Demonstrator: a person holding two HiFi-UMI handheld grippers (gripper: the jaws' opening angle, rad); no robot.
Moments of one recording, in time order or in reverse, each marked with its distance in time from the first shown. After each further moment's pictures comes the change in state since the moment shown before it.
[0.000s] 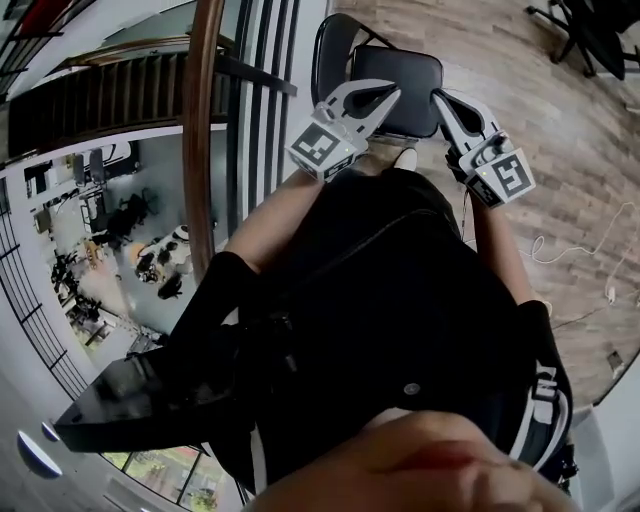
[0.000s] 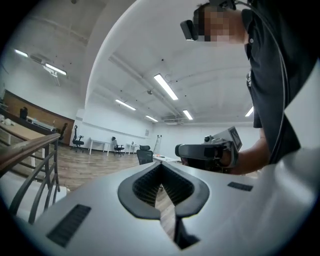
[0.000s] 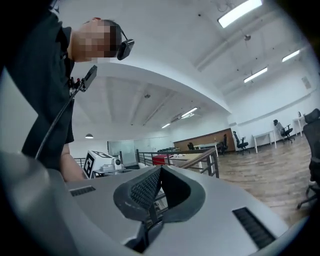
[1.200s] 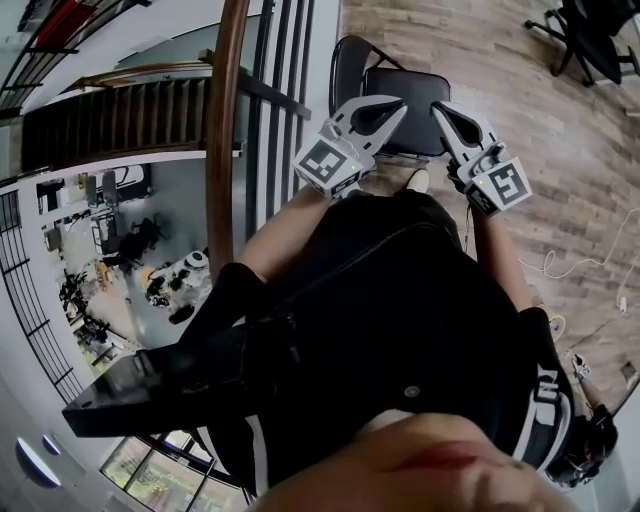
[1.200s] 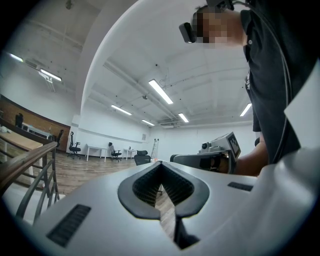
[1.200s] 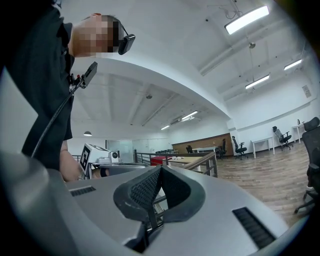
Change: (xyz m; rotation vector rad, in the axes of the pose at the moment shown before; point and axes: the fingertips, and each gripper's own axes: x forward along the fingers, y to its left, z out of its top) left arm -0.004 -0.009 0.034 0.048 -0.031 -0.036; right arm 0.007 0.008 0.015 -0.044 -0.032 -0.027
